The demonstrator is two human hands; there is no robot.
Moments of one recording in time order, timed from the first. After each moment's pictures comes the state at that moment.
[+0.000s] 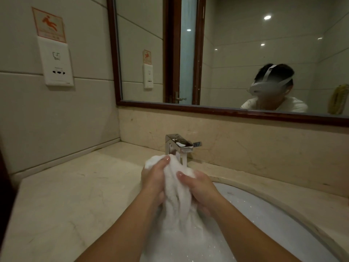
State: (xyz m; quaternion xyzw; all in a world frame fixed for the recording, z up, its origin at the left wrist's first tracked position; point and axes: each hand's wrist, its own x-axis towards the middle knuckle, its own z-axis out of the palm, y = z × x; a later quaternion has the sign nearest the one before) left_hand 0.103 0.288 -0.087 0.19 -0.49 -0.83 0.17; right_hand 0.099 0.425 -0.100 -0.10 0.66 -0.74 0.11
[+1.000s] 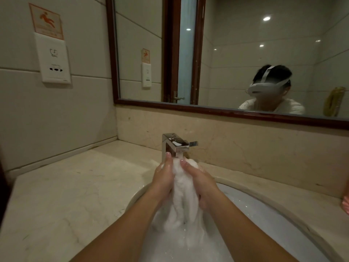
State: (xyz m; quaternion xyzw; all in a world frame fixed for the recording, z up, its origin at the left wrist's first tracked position) left_hand 0.098 0.311 -0.094 0.07 -0.63 -0.76 0.11; right_hand 0.088 0.430 -0.095 -0.03 0.60 -0.79 0.10
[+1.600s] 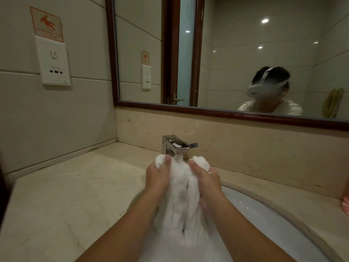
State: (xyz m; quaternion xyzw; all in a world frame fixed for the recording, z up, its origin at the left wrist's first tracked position) left_hand 0.095 0.299 -0.092 0.12 -0.70 -0.66 0.25; right_hand 0.077 0.429 -0.102 0.03 0.55 -0.84 -0.01
